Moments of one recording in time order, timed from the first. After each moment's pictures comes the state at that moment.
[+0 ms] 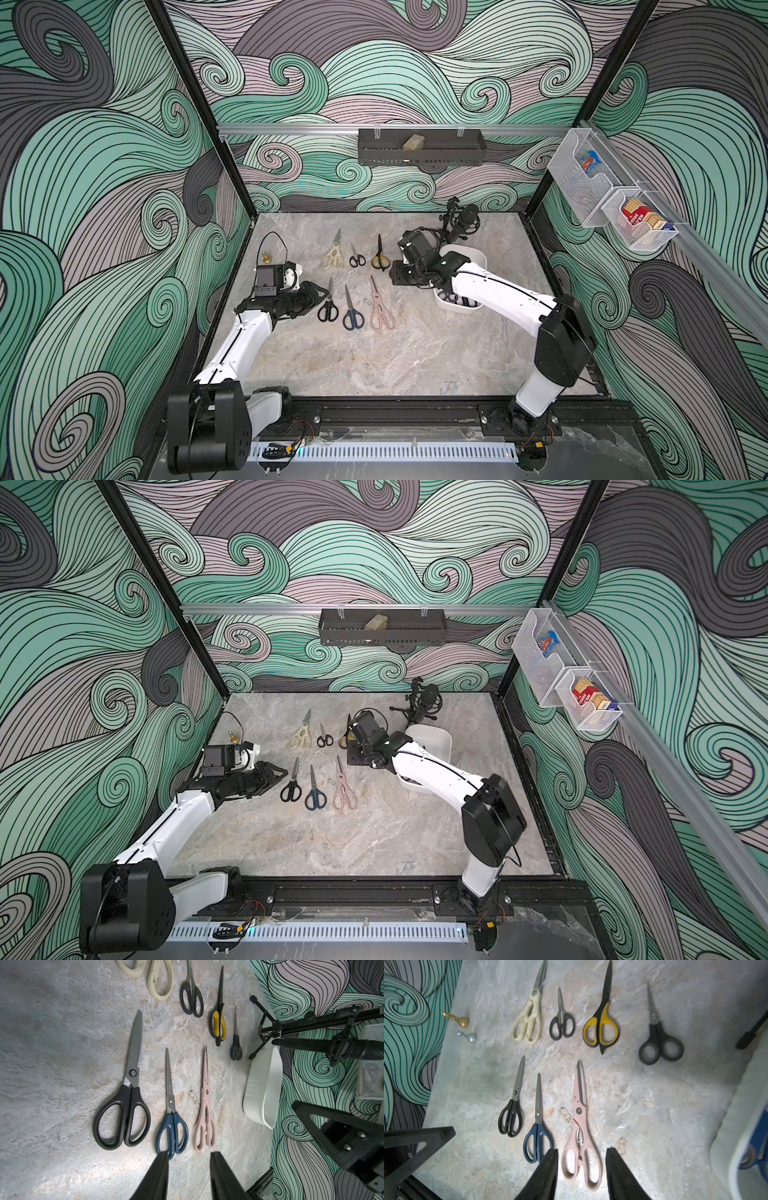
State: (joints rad) left arm 0.05 1.16 0.69 -0.44 0.61 -0.52; right arm 0.69 1.70 1.39 -0.59 0.06 0.62
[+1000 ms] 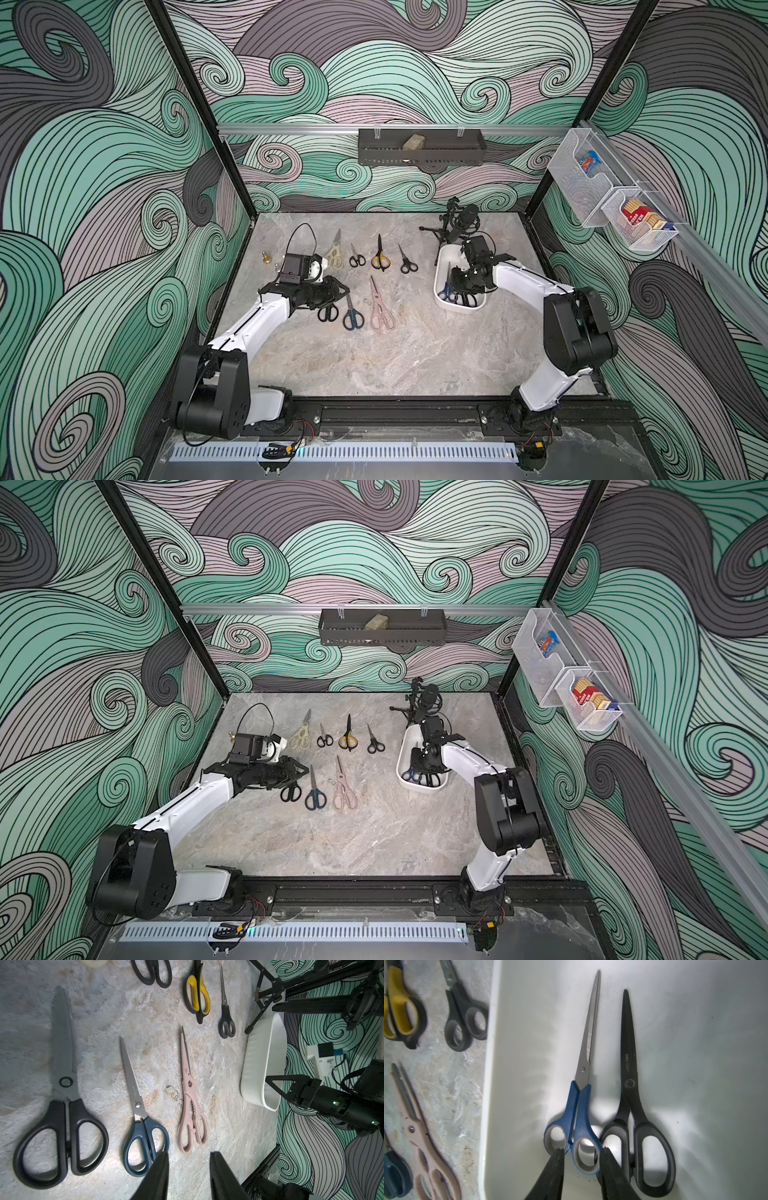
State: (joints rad) left arm -0.15 1.33 0.79 -0.39 0.57 -0.52; right arm 0.24 1.72 1.11 -0.61 -0.07 0.36
